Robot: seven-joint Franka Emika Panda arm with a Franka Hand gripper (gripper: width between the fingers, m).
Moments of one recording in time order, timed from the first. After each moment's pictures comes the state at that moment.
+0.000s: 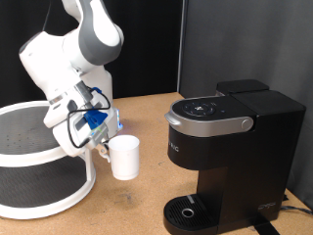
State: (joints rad) arm 0.74 -0.35 -1.05 -2.78 0.67 2.71 -1.11
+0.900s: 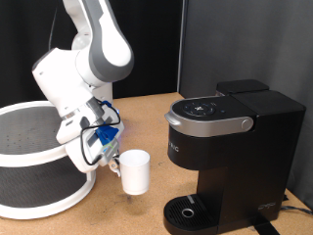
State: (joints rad) arm 1.21 -0.26 -1.40 -2.72 0.94 2.78 -1.28
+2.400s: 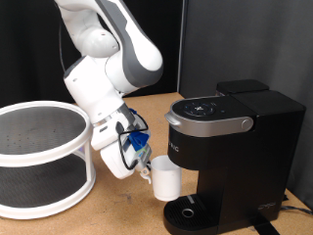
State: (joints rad) arm 1.68 -0.42 -1.68 -2.65 0.96 3.01 -1.27
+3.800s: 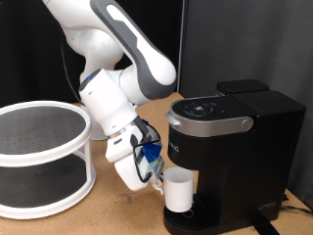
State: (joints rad) arm 1.93 -0.59 -1.85 -2.60 0.95 3.19 -1.29
